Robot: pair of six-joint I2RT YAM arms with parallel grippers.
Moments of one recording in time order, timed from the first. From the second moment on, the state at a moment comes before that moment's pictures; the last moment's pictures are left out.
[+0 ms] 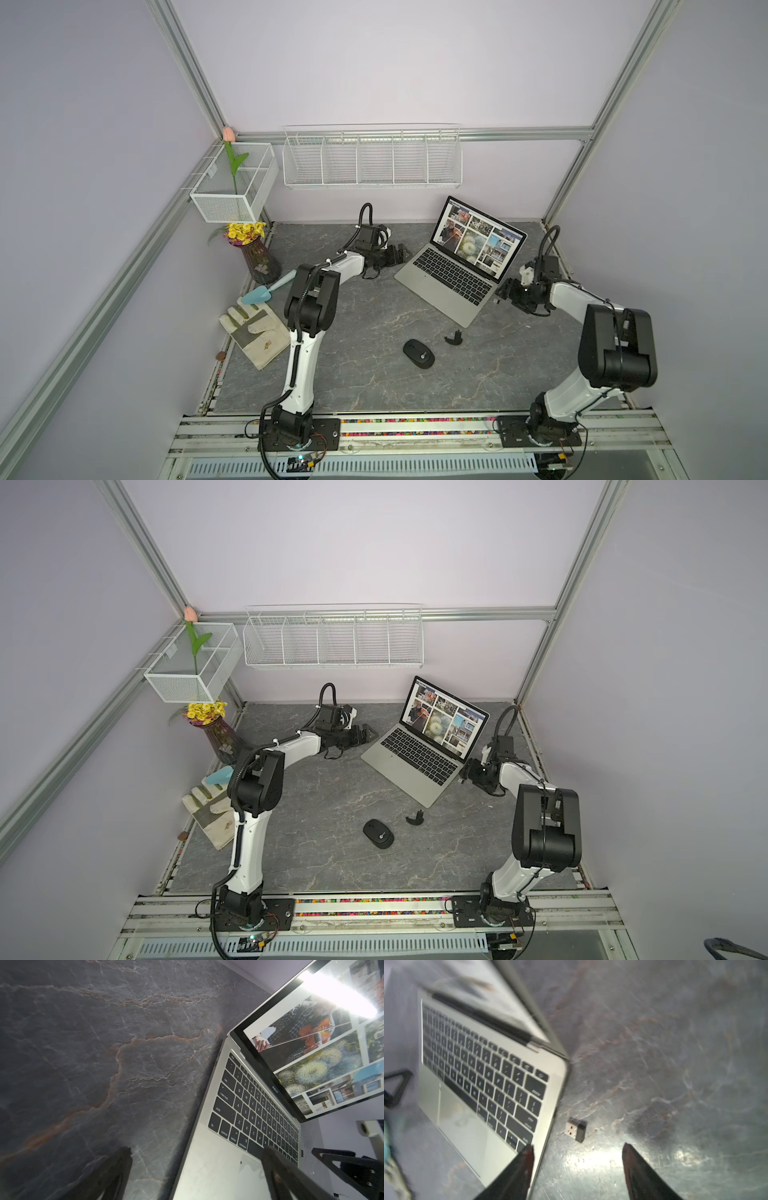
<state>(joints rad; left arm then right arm) -0.41 2.28 1.65 -0.10 0.49 -0.49 -0.08 1.65 1.02 -0.48 -0.31 0.23</state>
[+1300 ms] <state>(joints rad) -0.41 2.22 1.53 -0.01 0.46 -0.54 0.06 1.98 1.36 -0.89 -0.04 -0.95</state>
